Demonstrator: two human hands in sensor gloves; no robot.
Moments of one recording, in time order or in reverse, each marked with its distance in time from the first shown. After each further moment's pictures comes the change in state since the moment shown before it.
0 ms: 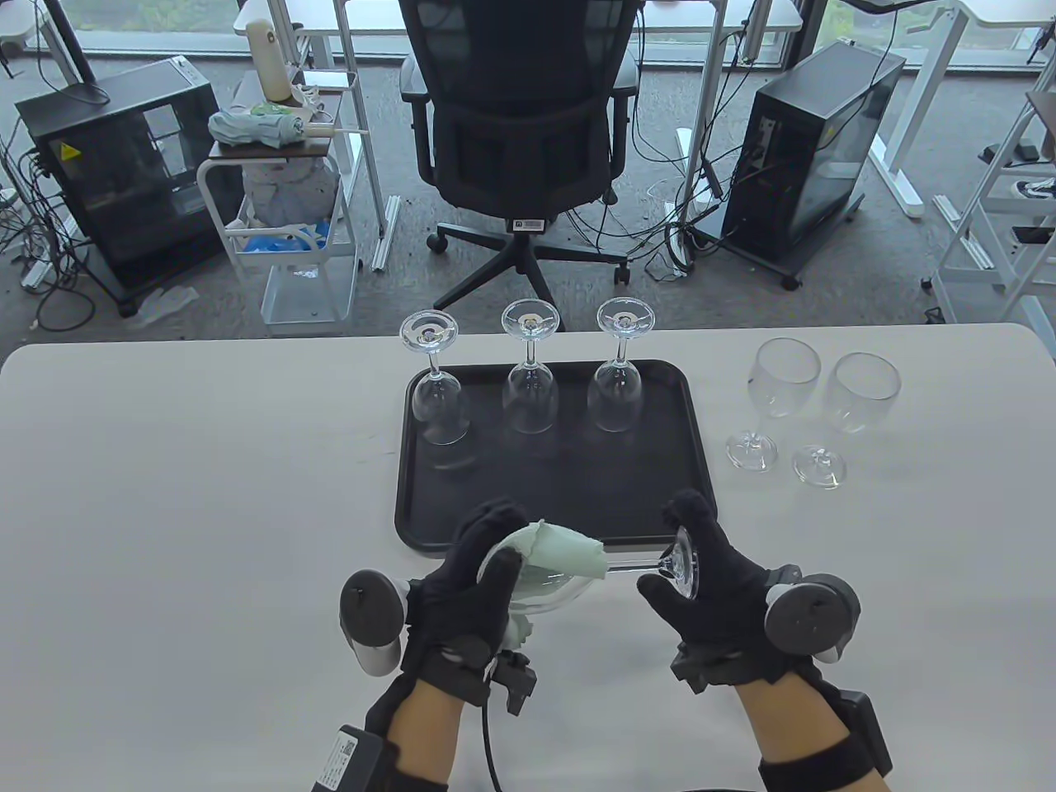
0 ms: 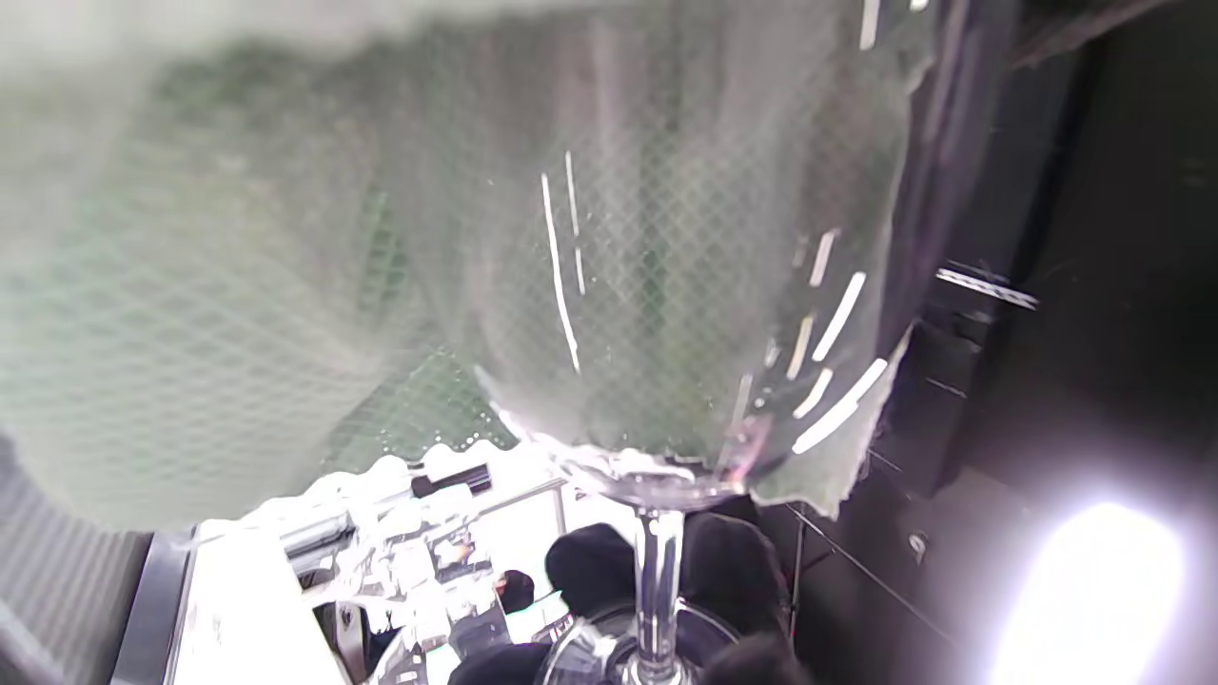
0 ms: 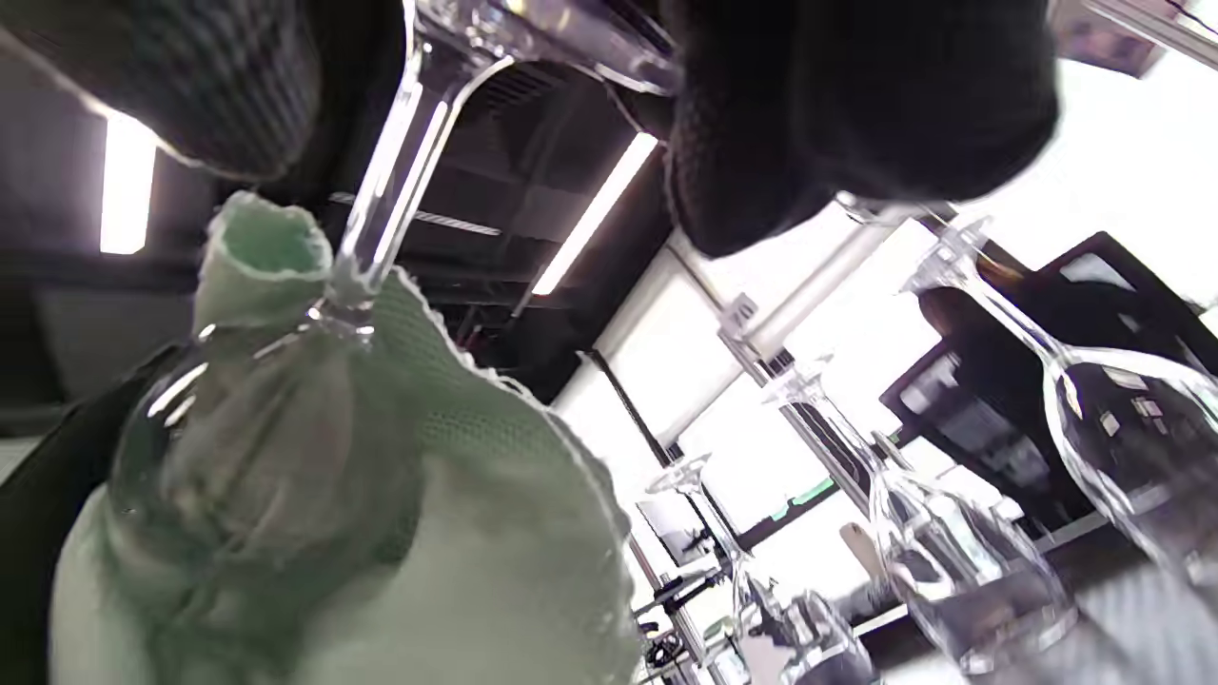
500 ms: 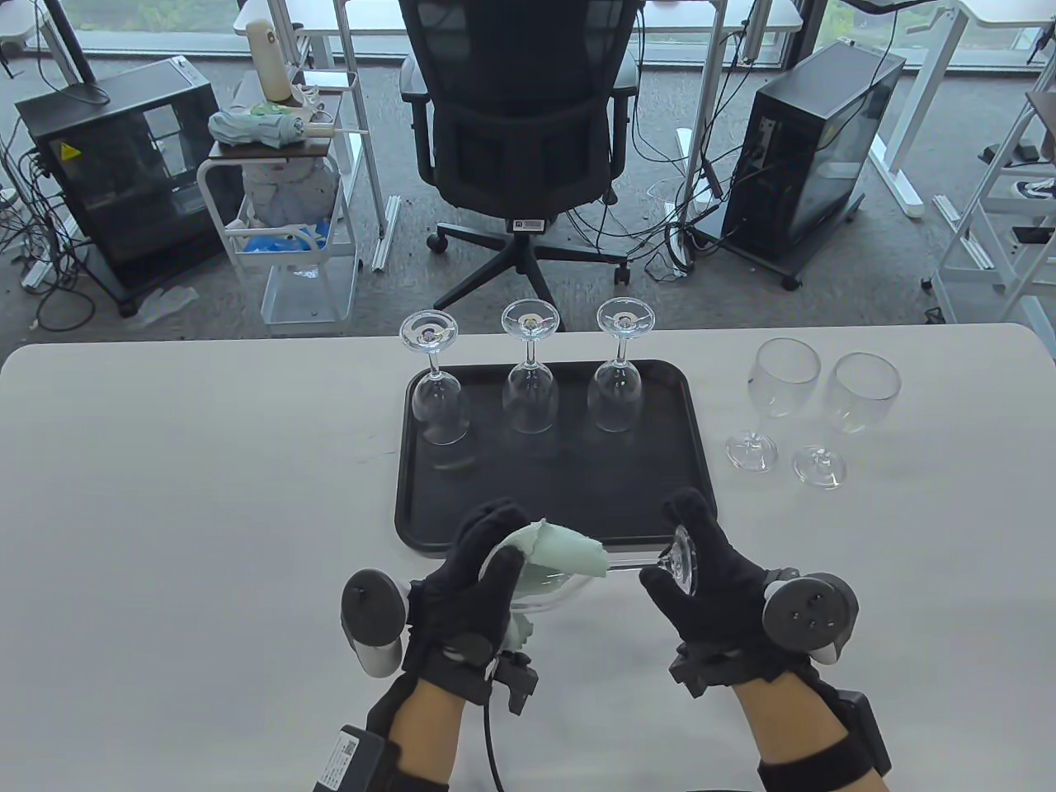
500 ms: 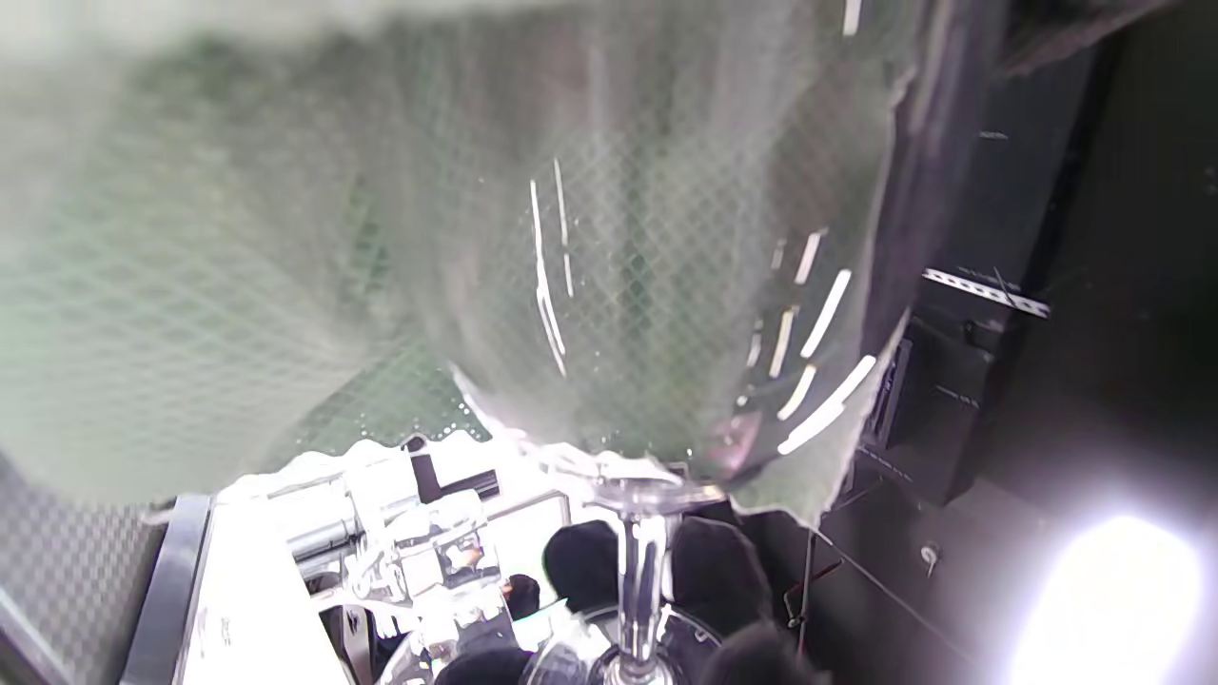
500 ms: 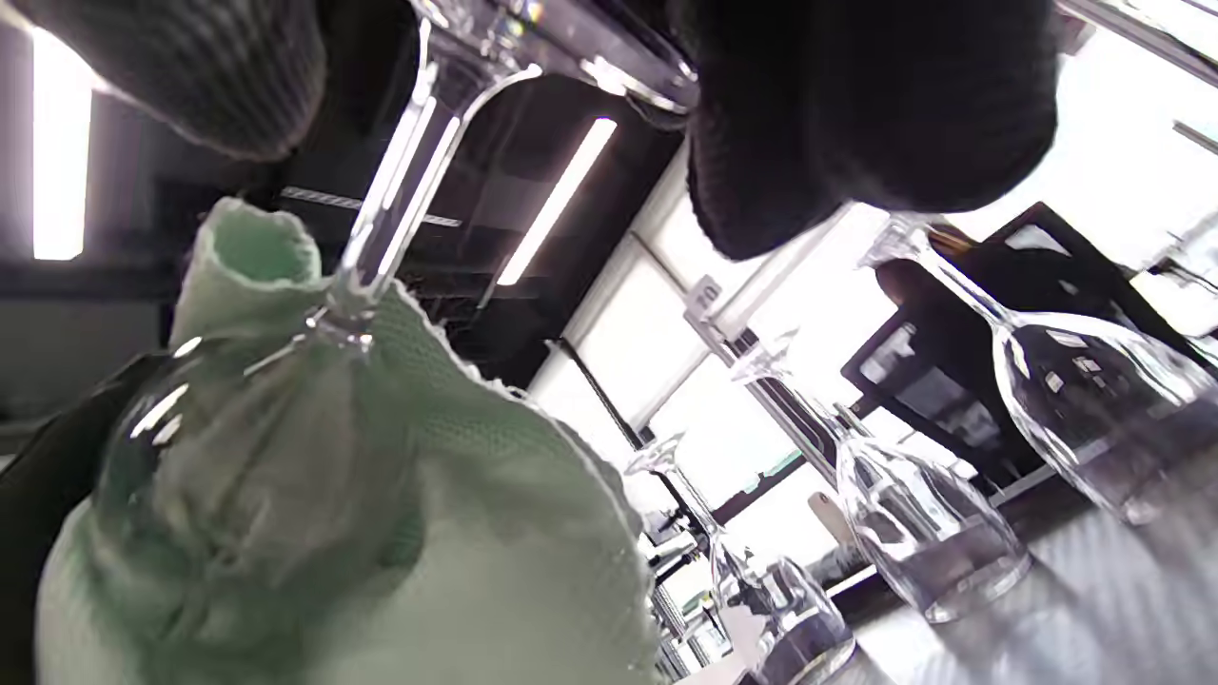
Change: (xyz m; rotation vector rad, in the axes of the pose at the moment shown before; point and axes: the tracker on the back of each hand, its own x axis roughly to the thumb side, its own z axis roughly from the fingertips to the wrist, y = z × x) left_hand -0.002 -0.001 0.000 0.017 -0.005 -0.016; right_hand -0.002 0.002 0.000 0.028 0.070 -0.048
